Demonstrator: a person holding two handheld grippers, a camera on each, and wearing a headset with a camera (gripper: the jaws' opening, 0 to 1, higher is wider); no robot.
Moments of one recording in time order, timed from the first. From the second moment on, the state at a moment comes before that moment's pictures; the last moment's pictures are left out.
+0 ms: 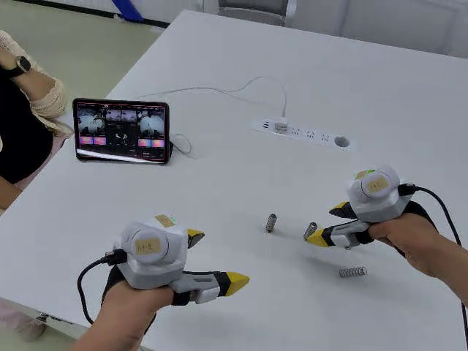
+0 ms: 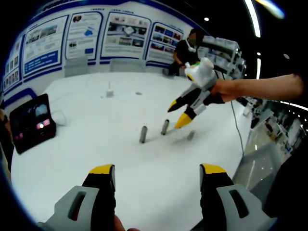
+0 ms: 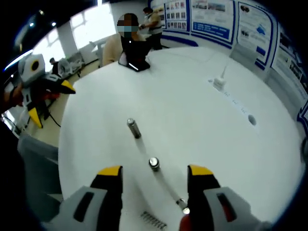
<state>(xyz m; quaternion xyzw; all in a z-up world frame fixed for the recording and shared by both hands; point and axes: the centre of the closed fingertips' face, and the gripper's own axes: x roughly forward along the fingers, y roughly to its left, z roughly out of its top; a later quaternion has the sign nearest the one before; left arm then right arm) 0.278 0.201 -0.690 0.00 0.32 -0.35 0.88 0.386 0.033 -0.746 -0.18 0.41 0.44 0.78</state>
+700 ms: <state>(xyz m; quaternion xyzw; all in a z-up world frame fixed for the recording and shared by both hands) 0.282 0.213 -0.672 0.00 0.30 -0.34 0.89 0.369 0.033 -0.731 -0.13 0.38 0.42 0.82</state>
